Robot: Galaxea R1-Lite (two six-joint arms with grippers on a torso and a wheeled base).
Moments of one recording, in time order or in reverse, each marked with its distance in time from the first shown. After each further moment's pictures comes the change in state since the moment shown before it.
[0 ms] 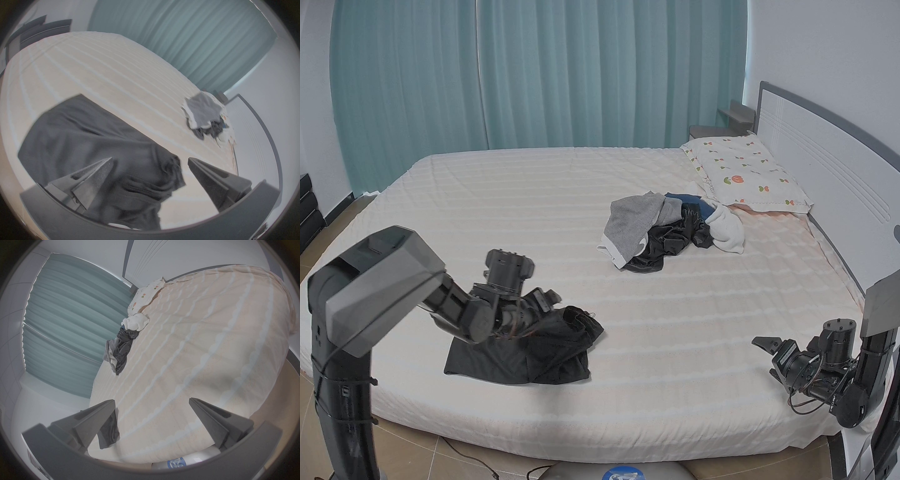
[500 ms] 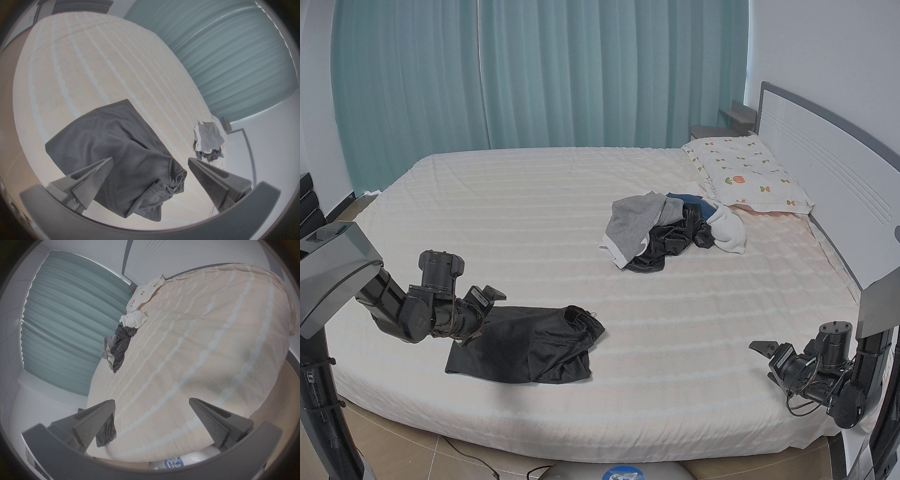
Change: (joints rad) left arm 0.232 -0.162 0.259 -0.077 -0.156 -0.186; right arm 0.005 0.031 -0.005 0.000 -0.003 -0.010
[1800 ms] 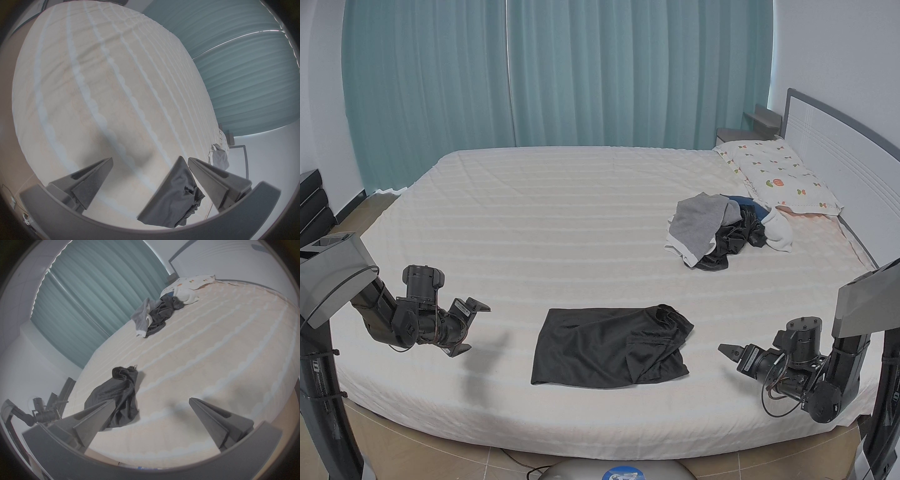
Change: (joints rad) left arm 0.123 0.076 0.036 -0.054 -0.142 -0.026; right arm 0.127 0.059 -0.180 0.112 -0.086 -0.287
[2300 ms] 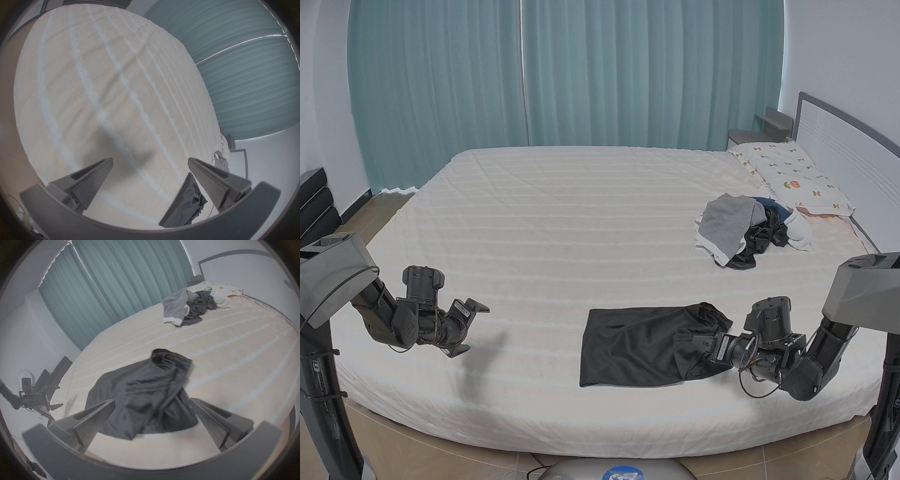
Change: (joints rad) left arm -0.002 0.003 0.001 0.000 0.009 0.003; right arm 0.095 -0.035 -0.287 0.377 -0.084 -0.159
